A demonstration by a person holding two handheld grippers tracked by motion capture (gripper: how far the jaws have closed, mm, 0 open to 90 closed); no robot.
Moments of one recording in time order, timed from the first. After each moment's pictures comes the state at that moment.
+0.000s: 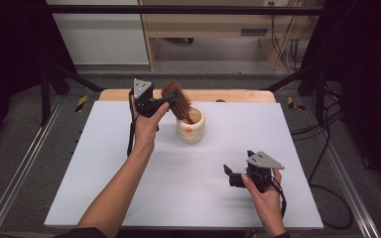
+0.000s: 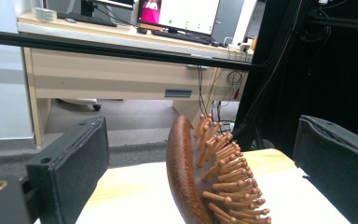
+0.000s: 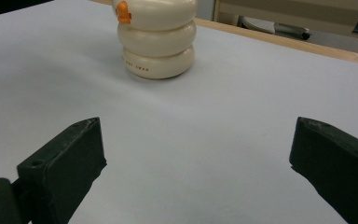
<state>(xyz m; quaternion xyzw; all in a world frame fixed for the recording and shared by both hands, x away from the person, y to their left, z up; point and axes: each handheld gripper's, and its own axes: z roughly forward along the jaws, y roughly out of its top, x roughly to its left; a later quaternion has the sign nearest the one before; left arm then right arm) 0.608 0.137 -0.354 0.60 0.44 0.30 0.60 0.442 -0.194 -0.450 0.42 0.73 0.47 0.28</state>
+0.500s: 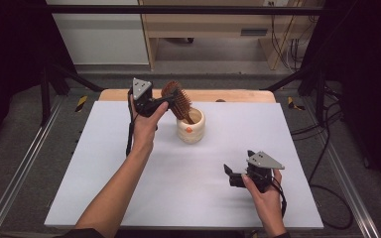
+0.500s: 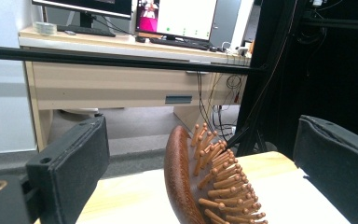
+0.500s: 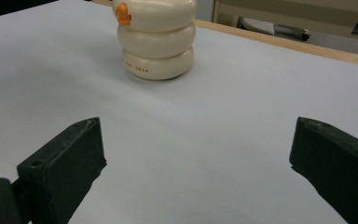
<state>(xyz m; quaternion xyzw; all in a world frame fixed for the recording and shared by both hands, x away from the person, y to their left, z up) 0.603 0.138 -0.348 0.60 0.42 0.32 0.60 0.441 -0.195 -0.449 0.42 0.73 0.47 0.28</state>
